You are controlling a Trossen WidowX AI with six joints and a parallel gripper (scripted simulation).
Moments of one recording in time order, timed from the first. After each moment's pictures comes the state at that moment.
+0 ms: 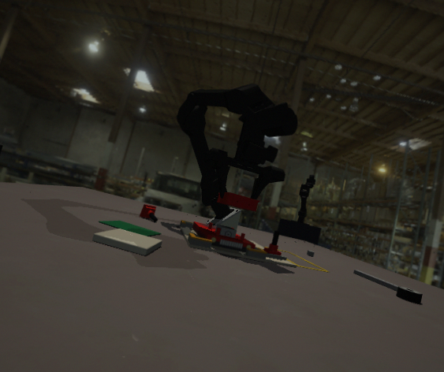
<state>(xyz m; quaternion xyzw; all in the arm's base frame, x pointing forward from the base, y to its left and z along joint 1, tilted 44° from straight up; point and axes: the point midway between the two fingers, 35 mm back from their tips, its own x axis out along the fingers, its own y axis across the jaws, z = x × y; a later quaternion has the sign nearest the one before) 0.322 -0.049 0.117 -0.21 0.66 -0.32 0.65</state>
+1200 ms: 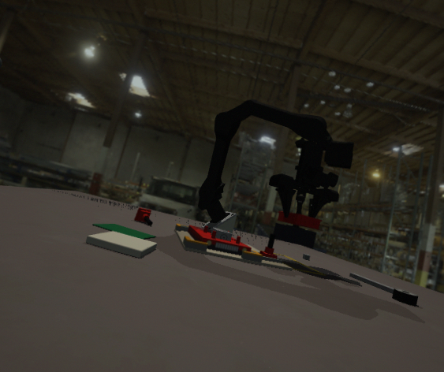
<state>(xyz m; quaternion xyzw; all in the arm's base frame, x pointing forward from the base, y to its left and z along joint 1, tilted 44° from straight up) 0.331 0.097 -0.010 -0.20 0.66 -0.31 0.65</state>
